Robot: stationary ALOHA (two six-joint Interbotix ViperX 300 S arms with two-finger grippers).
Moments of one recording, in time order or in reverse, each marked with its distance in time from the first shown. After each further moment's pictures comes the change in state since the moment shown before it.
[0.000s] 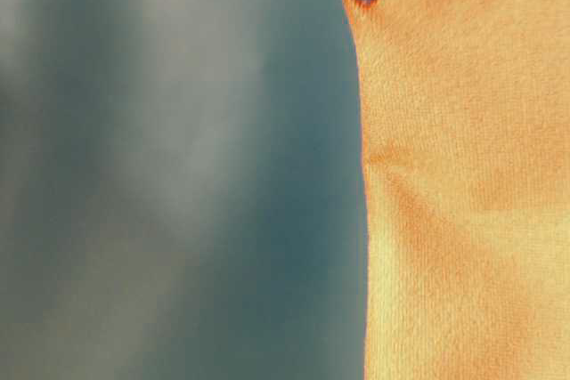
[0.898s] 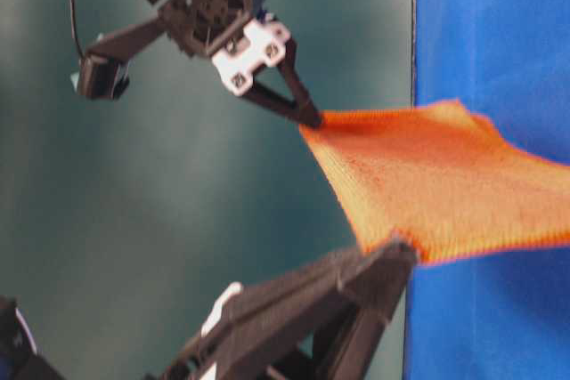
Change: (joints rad) left arm -0.143 0.479 -0.351 0.000 -0.282 0.206; right arm -0.408 0.285 -0.285 -0.290 -0.012 -0.003
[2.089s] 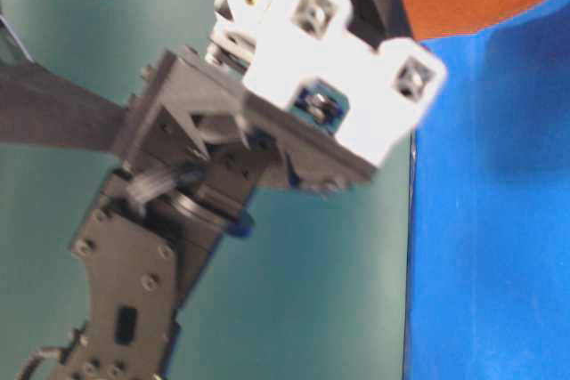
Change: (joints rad) left arm 0.012 0.402 -0.408 0.000 -0.143 0.124; right arm -0.055 -0.221 0.252 -0.034 -0.029 0.008
